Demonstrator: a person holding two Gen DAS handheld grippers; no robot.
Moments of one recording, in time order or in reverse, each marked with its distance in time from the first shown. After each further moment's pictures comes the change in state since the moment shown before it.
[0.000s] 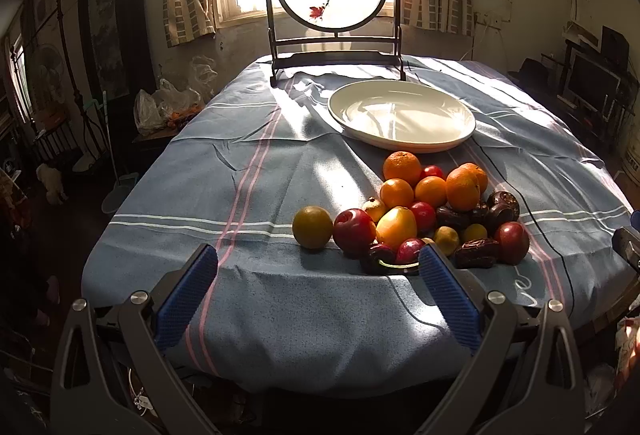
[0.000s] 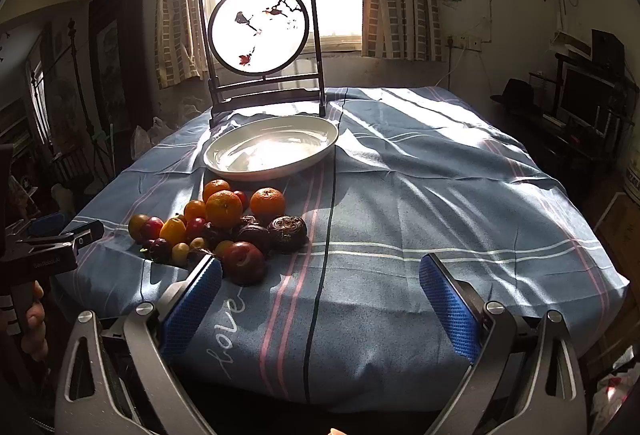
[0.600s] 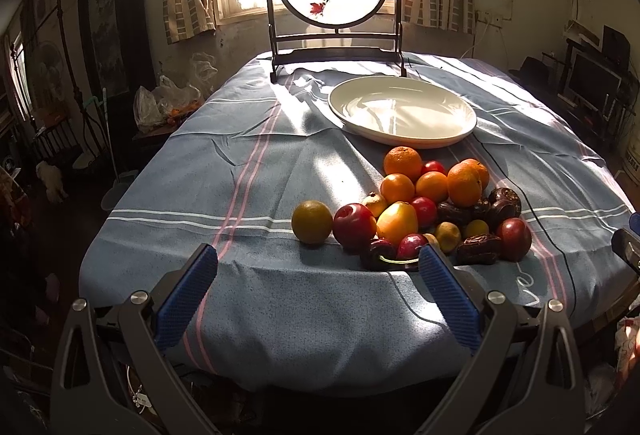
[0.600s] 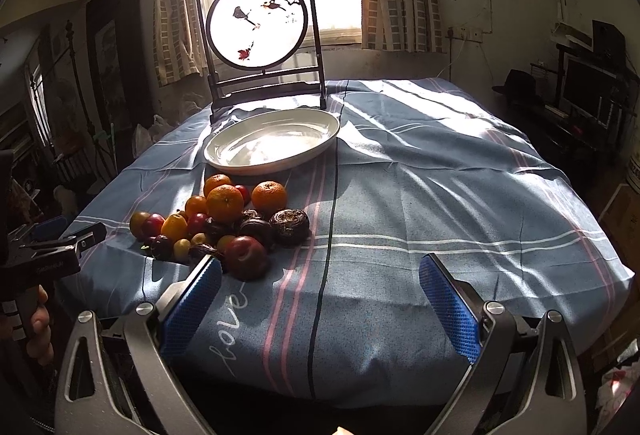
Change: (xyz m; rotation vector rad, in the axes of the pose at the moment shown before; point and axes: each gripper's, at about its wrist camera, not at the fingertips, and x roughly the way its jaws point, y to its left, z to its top) left arm 0.004 -0.002 -0.005 -0.001 0.009 0.001; right arm 0.005 0.000 -0.002 0.014 0.028 0.014
